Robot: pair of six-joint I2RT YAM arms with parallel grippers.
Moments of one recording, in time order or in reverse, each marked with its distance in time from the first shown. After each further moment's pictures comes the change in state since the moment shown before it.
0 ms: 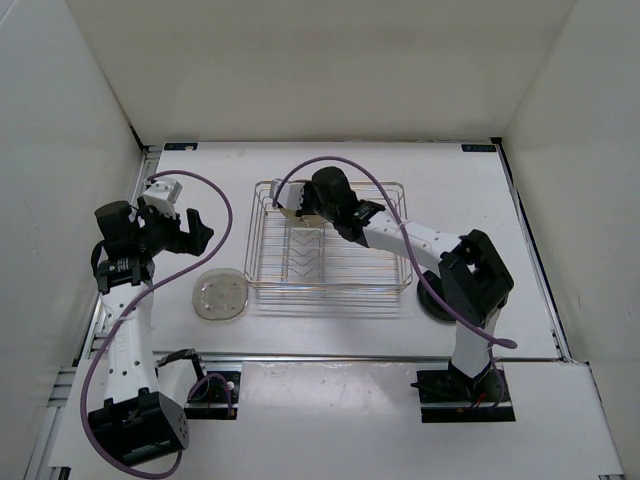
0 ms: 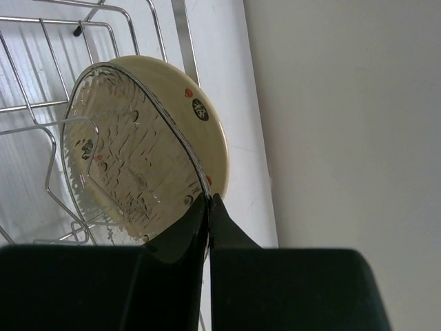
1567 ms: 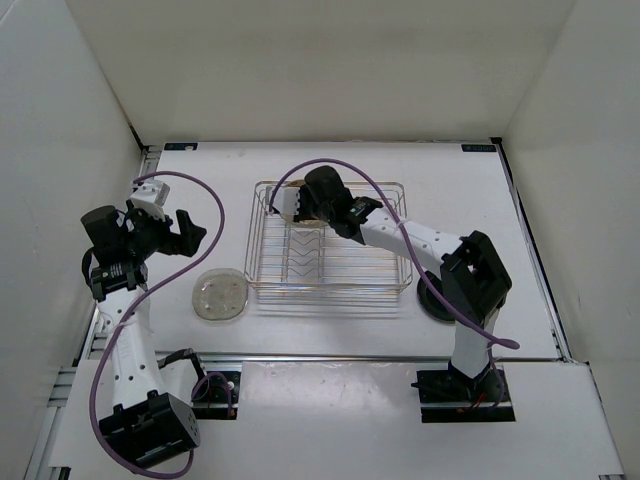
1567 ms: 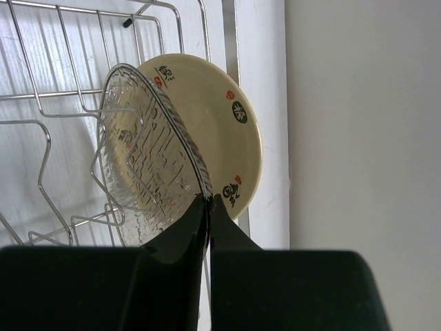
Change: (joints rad) left arm 0.097 -0.030 -0.002 0.000 0.087 0.000; right arm 0.028 0.005 0.075 -0.193 -0.027 -0.002
